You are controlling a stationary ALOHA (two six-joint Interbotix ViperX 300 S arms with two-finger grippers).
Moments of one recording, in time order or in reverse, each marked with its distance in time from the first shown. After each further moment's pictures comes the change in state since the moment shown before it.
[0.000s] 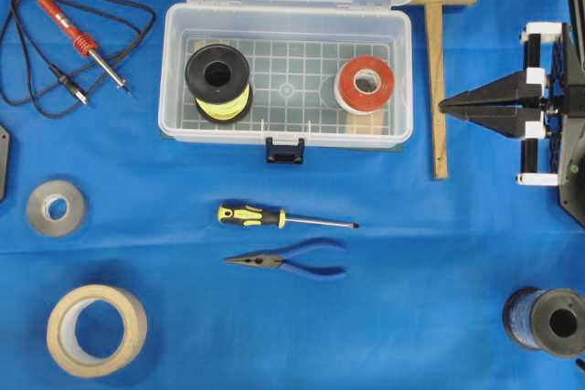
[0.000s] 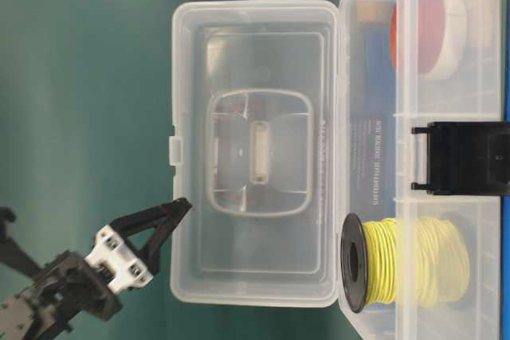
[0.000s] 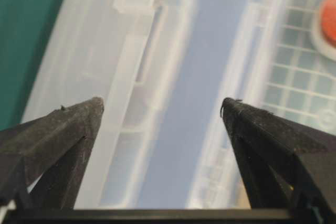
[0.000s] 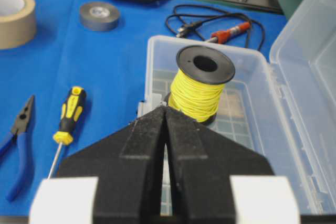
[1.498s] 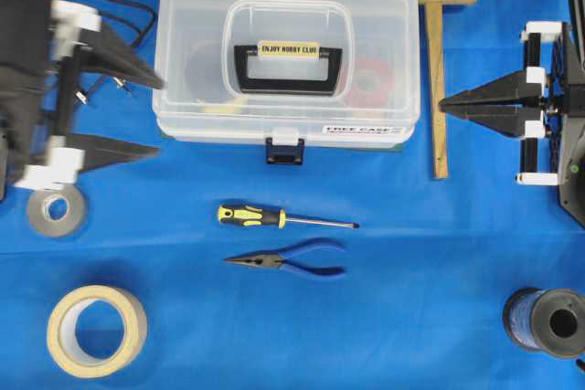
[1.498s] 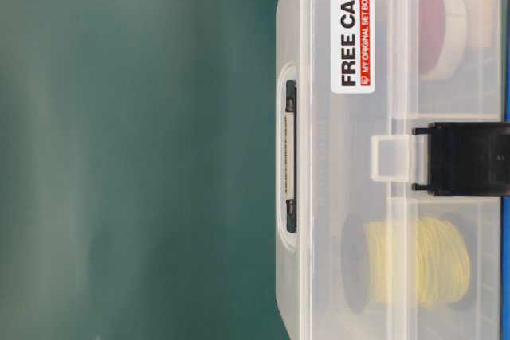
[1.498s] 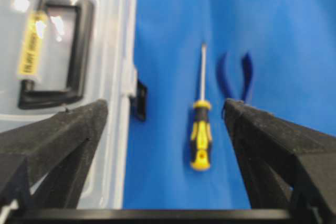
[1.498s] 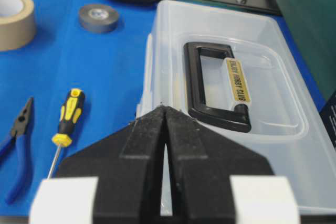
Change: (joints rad) left arm -0.468 -0.586 0.449 -0.006 -0.219 -0.331; right arm -0.002 0.000 0.000 0.000 -0.008 0.000
